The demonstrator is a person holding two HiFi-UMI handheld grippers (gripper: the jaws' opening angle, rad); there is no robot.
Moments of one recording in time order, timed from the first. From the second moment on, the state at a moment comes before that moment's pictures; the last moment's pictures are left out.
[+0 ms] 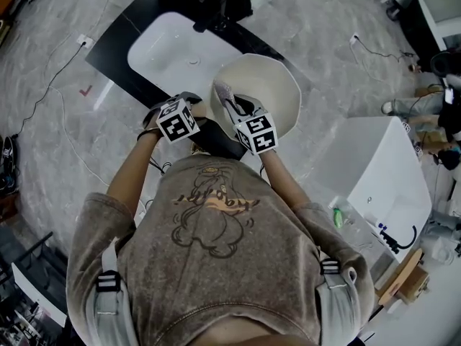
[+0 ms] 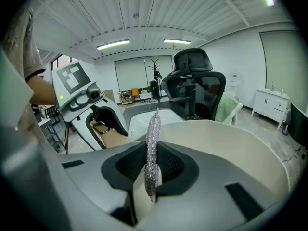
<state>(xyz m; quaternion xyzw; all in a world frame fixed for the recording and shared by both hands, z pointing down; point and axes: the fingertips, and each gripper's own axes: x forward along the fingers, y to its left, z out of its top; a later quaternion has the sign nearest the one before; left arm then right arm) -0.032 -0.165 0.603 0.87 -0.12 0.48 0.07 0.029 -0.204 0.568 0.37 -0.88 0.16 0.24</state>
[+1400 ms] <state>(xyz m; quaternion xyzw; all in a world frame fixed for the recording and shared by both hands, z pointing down) -0.034 -0.161 0.599 0.87 -0.08 0.48 0.07 0.039 -0.308 0.624 0.39 -0.83 0.10 0.38</state>
